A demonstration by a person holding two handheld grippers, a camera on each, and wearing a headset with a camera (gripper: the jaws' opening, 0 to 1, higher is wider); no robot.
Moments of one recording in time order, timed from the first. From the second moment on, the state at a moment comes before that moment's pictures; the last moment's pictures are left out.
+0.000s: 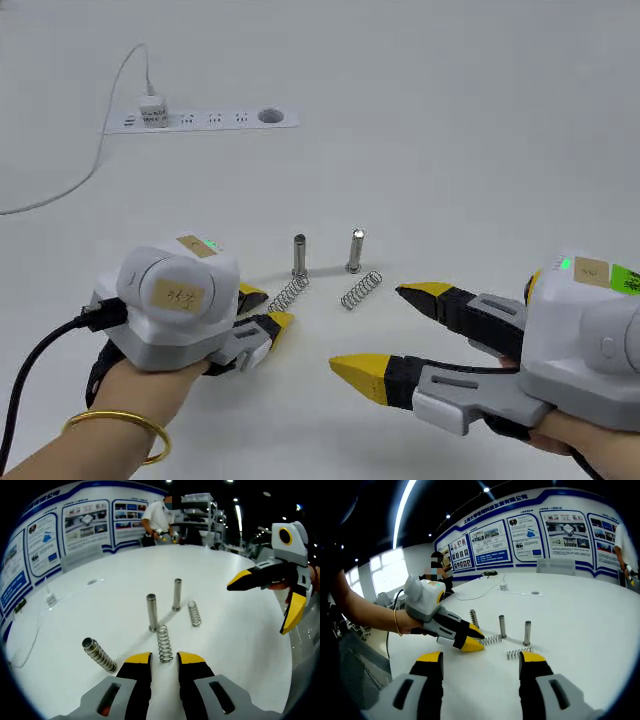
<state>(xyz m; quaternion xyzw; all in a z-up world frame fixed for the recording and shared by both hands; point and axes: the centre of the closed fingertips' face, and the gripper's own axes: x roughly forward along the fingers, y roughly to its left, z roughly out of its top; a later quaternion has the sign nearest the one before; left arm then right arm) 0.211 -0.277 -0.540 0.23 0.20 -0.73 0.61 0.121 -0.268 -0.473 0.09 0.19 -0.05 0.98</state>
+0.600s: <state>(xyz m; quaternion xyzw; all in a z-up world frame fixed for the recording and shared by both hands) 0.209 -0.280 -0.542 0.23 0.22 -0.73 0.60 0.120 -0.275 -0.471 0.11 0.18 -0.06 0.98</state>
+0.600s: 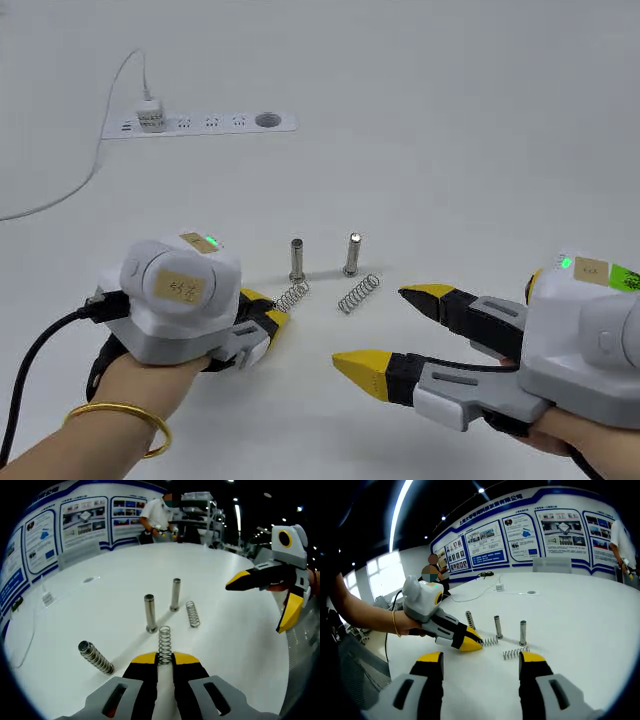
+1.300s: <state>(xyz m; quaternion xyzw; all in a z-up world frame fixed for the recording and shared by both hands) 0.204 -0.269 -0.517 0.21 0.19 -0.74 0.61 0.124 -0.283 -0.461 0.14 0.17 -0.07 0.97</state>
